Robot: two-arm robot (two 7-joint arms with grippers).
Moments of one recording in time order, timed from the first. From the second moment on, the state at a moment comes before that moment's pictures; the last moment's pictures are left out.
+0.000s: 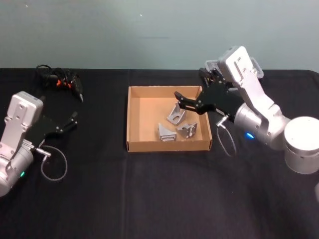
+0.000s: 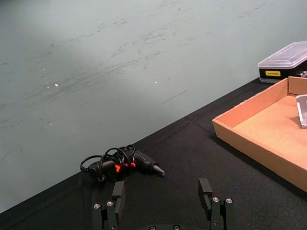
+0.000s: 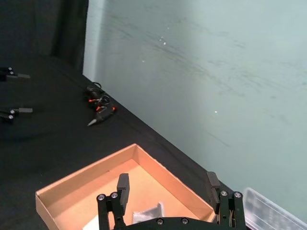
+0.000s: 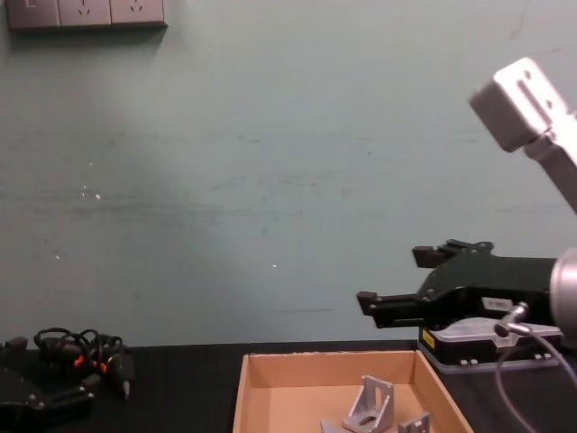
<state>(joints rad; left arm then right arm) -0.20 0.60 0.45 -1.41 -0.25 -0.12 0.03 0.38 0.38 -0.42 -1.49 0.07 0.12 0.35</state>
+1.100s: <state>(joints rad) -0.20 0.60 0.45 -1.41 -0.25 -0.12 0.03 0.14 0.43 -0.30 -1.65 0.00 0.13 0.22</state>
